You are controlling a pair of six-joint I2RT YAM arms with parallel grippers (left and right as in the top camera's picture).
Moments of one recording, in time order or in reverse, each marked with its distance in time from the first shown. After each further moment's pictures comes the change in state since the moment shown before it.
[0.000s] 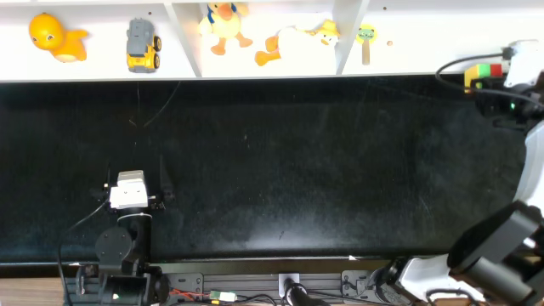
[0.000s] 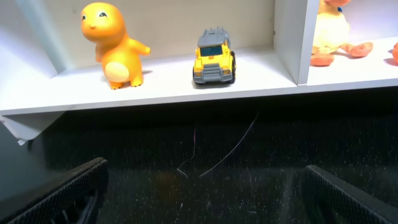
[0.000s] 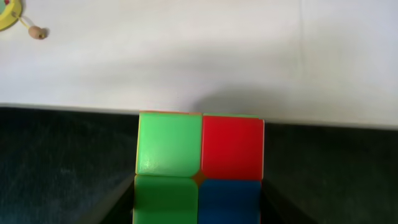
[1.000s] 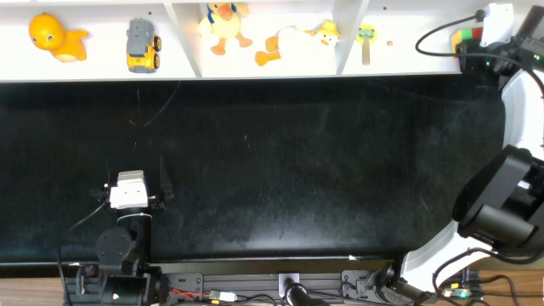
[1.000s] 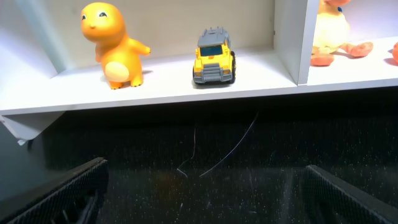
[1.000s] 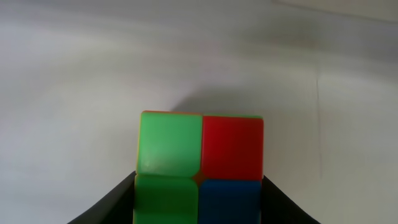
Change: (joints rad) left arm 0.000 0.000 0.000 0.000 0.000 0.000; right arm 0.151 0.267 0.237 0.116 0.158 0.034
